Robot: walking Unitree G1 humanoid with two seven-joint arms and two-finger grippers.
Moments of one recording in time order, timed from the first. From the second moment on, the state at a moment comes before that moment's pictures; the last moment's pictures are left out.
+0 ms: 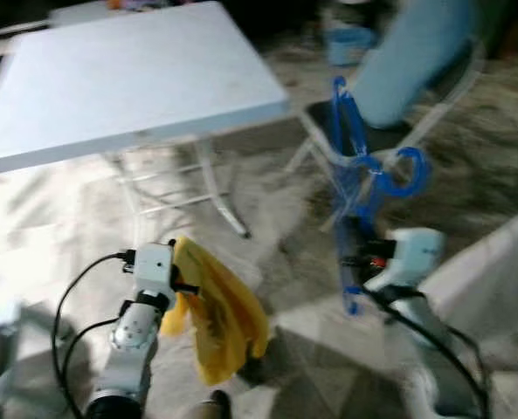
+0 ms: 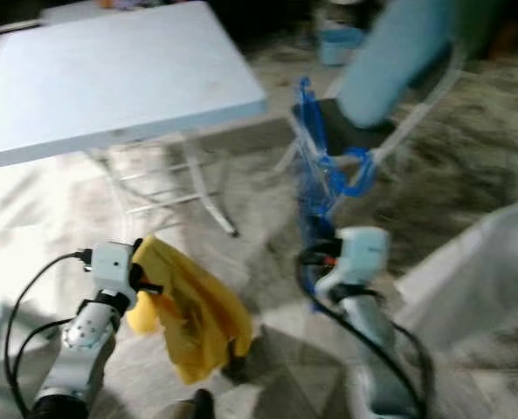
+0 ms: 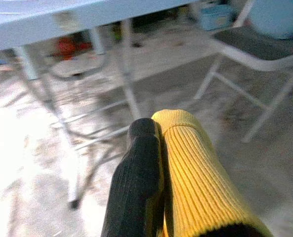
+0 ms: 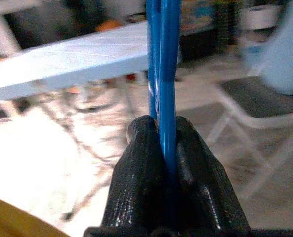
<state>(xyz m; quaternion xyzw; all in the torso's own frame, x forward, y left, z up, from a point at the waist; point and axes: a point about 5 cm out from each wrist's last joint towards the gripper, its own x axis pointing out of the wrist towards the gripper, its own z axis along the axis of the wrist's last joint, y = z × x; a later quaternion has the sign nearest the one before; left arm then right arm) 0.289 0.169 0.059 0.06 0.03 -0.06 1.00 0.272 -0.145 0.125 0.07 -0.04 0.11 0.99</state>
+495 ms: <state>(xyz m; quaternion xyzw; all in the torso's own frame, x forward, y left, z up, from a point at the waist) 0.295 0.151 0.071 0.03 0.01 -0.09 1.00 0.277 -0.148 0.118 0.10 -0.04 0.09 0.99</state>
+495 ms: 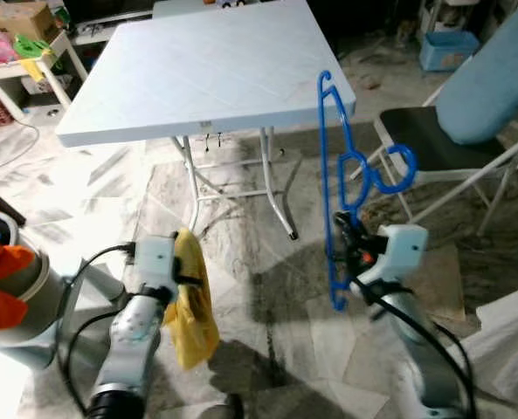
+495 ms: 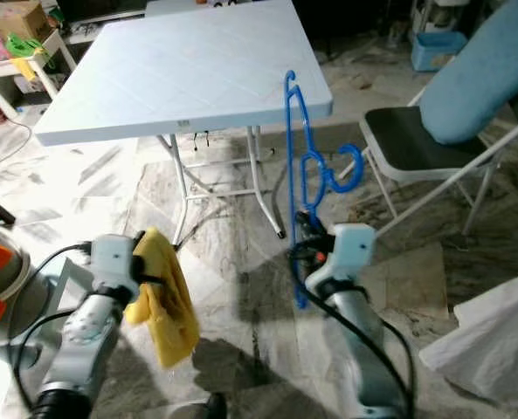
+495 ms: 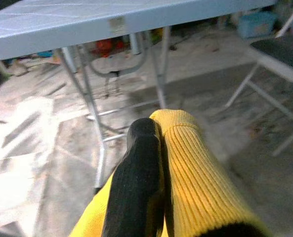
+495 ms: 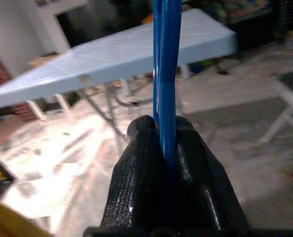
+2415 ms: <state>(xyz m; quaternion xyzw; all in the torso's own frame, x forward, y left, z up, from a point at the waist) 0.307 0.134 0.136 -0.01 -0.10 -0.08 0.99 0.279 -0.143 0.124 -0.01 -0.06 0.15 0.99</state>
